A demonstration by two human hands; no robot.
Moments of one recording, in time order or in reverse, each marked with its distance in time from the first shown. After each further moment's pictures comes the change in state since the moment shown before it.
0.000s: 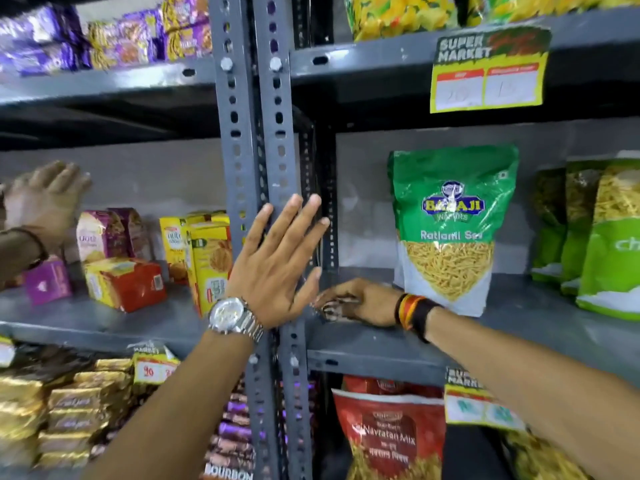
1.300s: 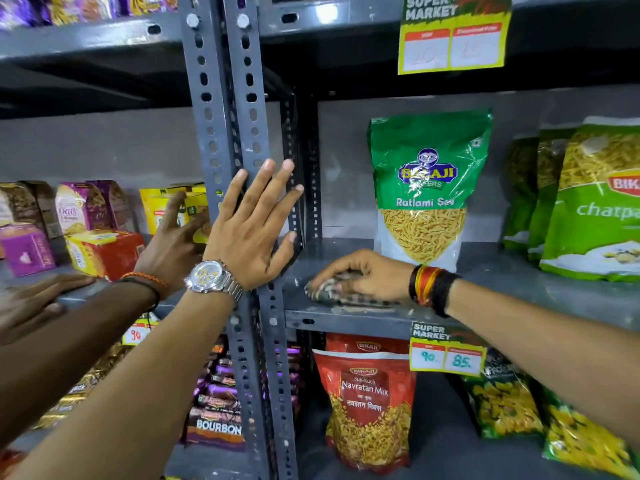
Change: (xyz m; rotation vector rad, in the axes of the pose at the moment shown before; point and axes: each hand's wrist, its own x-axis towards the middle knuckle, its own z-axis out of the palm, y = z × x) left_hand -0.001 0.002 0.001 0.010 0.031 -0.018; right_hand -0.067 -0.030 -0.017 0.138 -0.068 -0.063
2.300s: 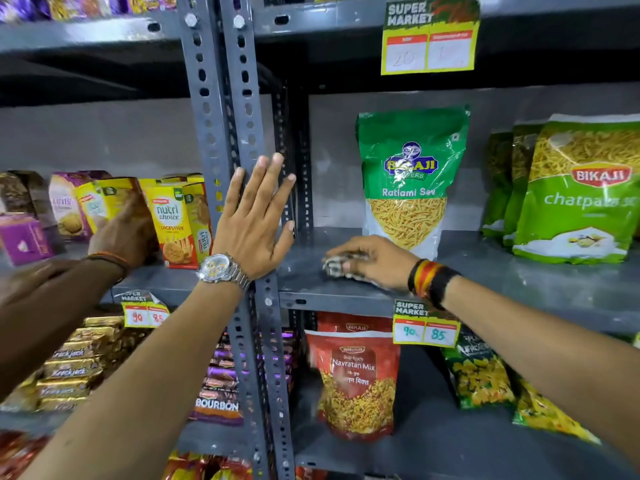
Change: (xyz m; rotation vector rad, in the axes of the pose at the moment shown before) left_hand -0.003 0.015 0.004 -0.074 -0.024 -0.087; right_hand -0.034 -0.001 -0.003 -0.096 0.247 0.121
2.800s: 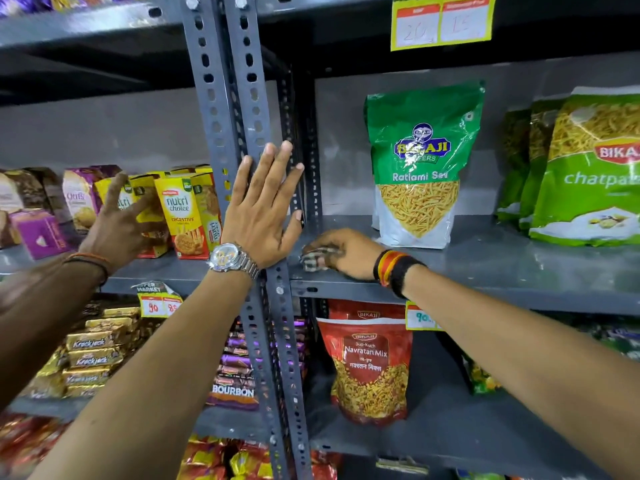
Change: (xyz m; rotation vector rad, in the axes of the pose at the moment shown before) left_hand -0.001 -0.001 -0.003 -0.006 -0.013 0.028; right_hand 0.036 -0.018 0.044 -0.052 0.024 0.002
